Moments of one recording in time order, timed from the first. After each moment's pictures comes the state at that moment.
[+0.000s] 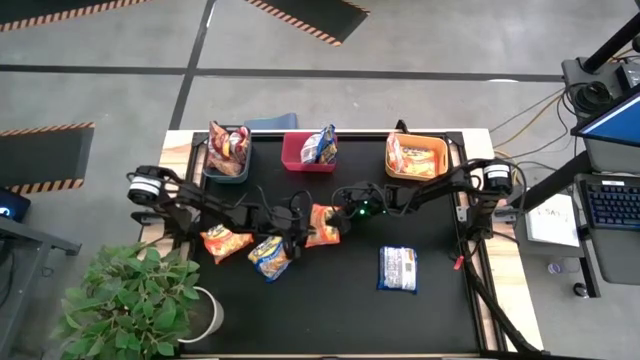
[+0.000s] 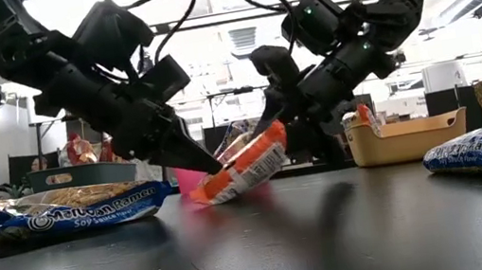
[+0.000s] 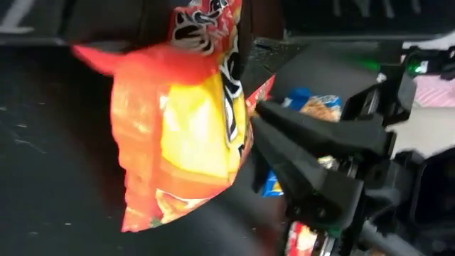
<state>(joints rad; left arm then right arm) -0.06 1.69 0.60 0.47 -0.14 -0.01 -0.13 1.80 0.78 0.48 -0.24 0.88</state>
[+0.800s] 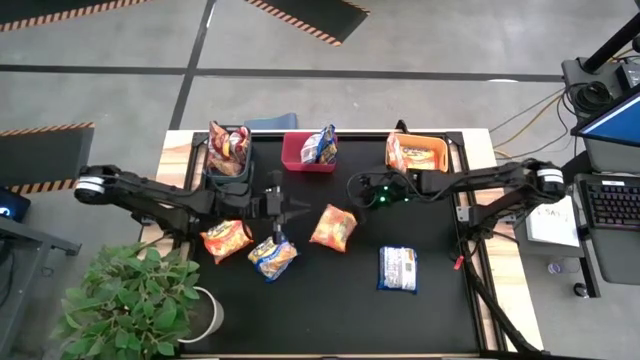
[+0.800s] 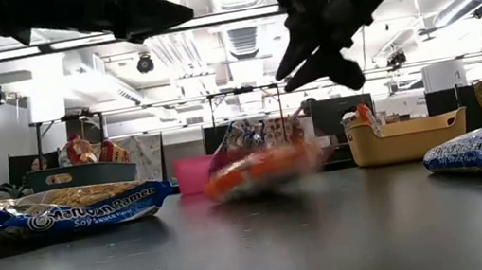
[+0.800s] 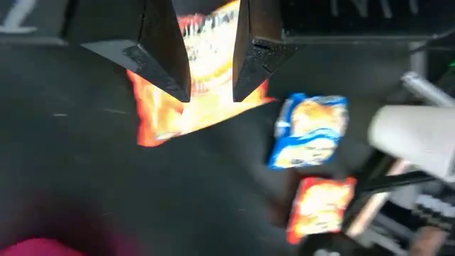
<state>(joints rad) -0.06 1.20 0.60 0.46 -0.15 0.27 -0.14 1.40 0.86 -0.11 -0.08 0.73</state>
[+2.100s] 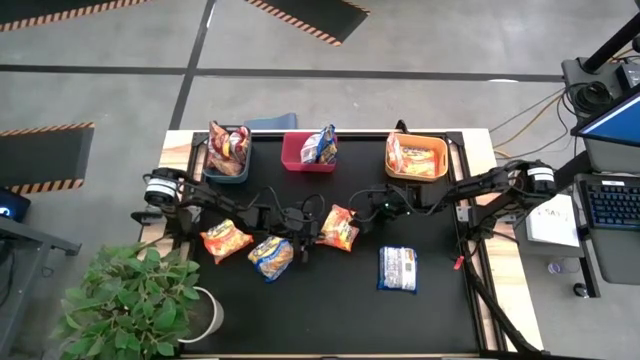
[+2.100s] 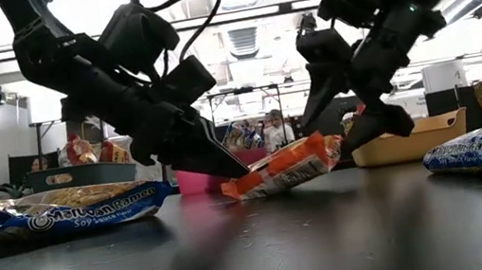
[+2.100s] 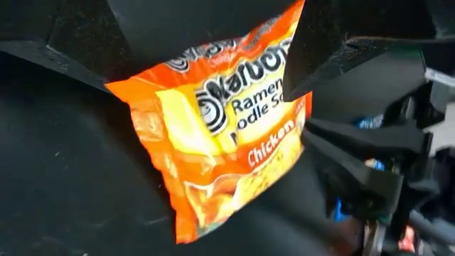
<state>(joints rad) -0.06 1.83 0.71 0.49 -0.04 0.04 -0.10 1.48 0.63 0.10 -0.11 0.98</state>
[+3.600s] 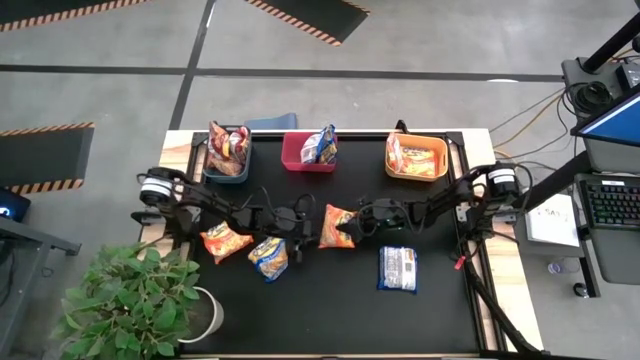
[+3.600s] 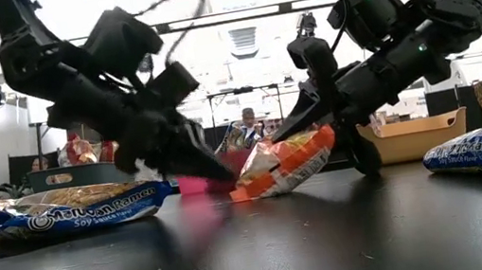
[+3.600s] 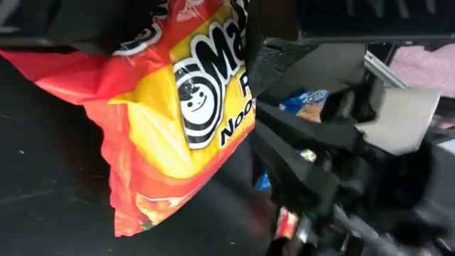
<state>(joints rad) -0.06 1.77 0.62 0.59 -0.06 0.08 -0.01 1.77 0.53 0.84 -0.01 1.00</state>
